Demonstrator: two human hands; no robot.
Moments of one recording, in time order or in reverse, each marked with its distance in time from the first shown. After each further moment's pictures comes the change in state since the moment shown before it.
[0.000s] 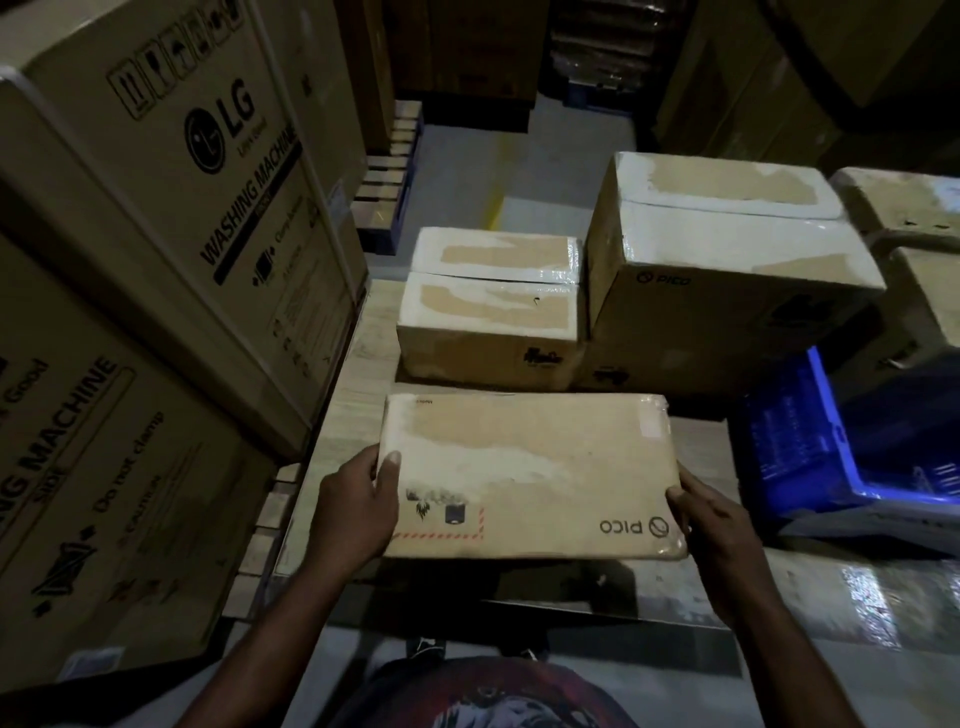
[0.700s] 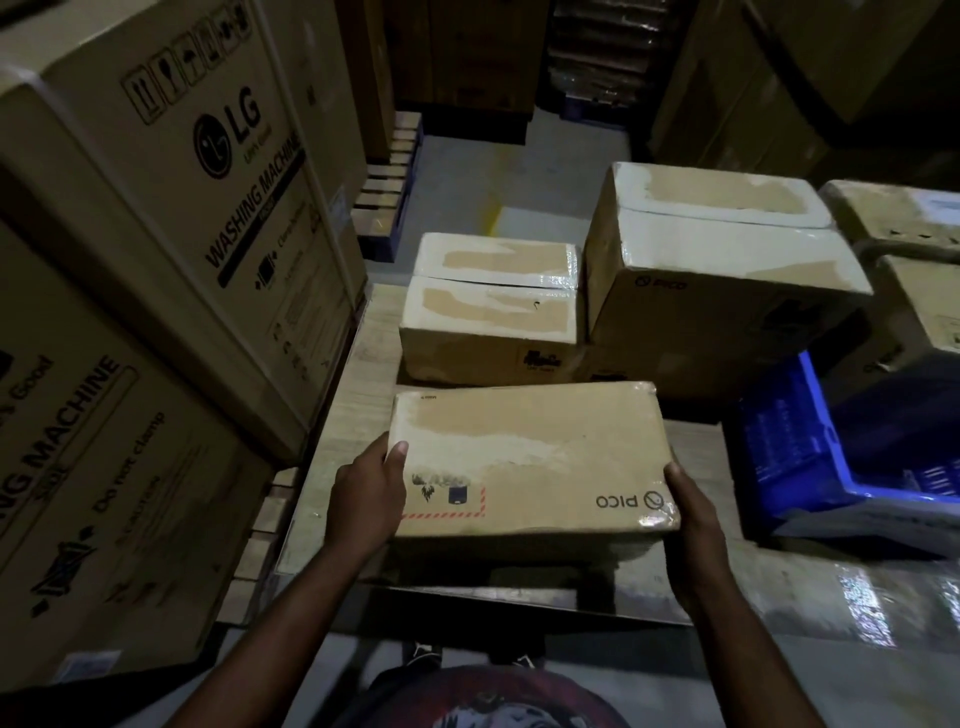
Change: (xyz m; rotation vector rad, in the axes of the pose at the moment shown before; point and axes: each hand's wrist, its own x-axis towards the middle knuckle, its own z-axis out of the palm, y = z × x) left_hand 0.008 0.000 0.011 0.062 0.035 -0.019; right_hand -0.005 -0.009 0.039 0.150 0.103 0.074
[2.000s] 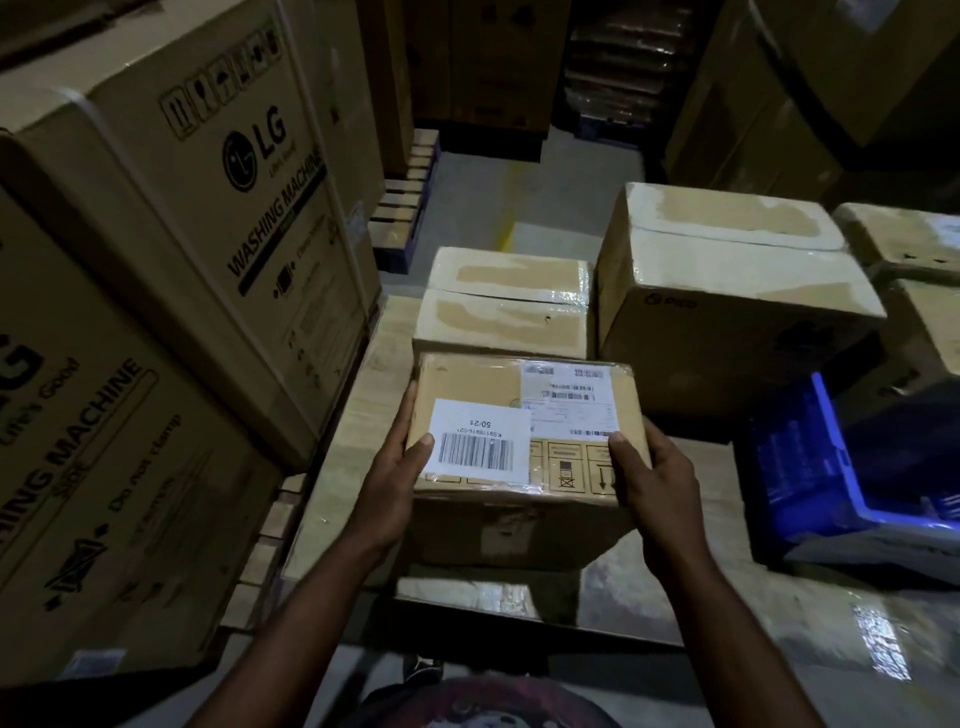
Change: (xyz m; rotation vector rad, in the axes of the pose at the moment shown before) left_hand -0.013 0.041 -0.025 -0.738 -0.234 0.099; right_hand 0.014 -0.027 0.049 -0.230 -0.011 -0.191
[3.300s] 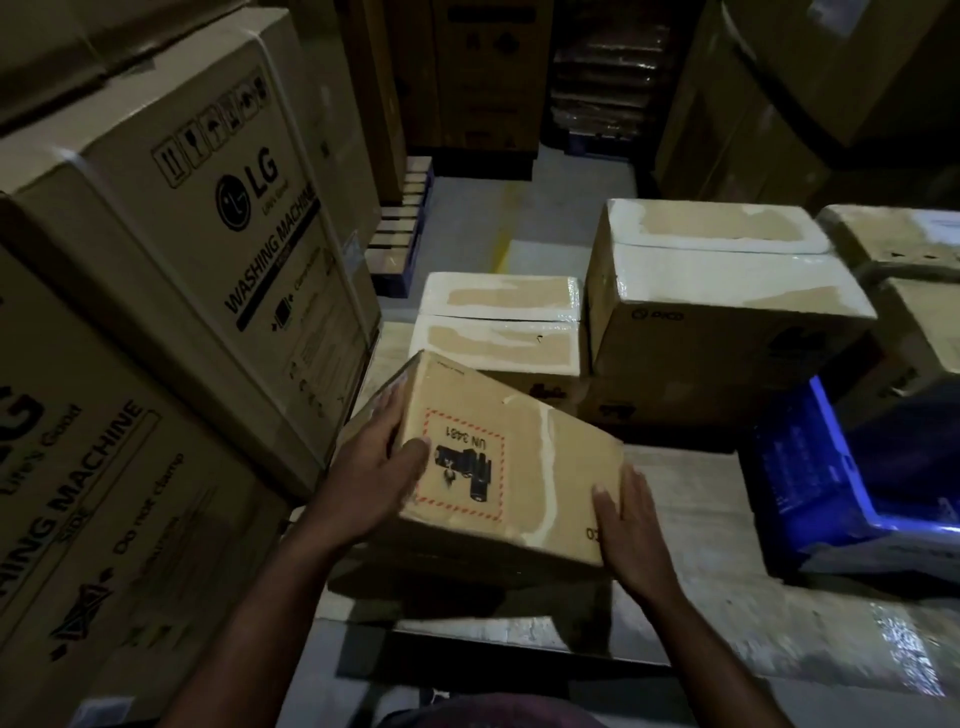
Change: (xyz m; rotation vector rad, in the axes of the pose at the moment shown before) left_hand 0.025 0.043 -0.023 0.324 -0.111 0.023; right_hand 0.011 0.062 -0.001 -0.529 -0.106 0.184
